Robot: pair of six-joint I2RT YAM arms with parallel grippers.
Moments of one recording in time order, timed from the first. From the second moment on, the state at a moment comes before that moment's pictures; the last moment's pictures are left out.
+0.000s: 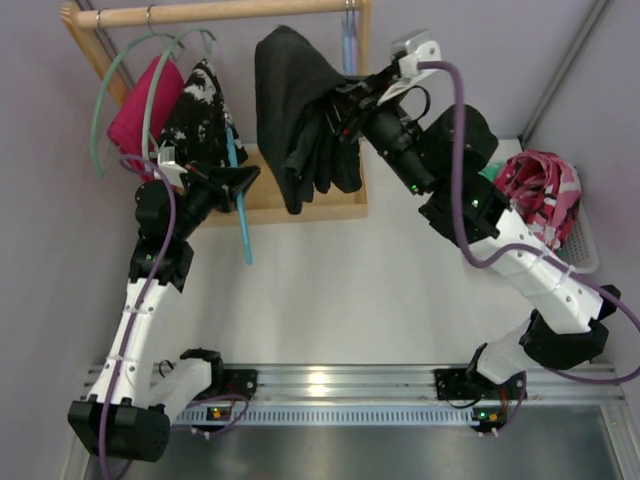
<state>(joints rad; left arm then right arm) -0.09 0.96 1.00 0.00 0.45 -1.40 0.98 1.49 1.95 -0.04 0.22 0.00</state>
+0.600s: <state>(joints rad) -0.08 0.96 0.95 -0.08 0.48 -1.30 0.90 1.27 1.99 0.09 0.26 -0.12</state>
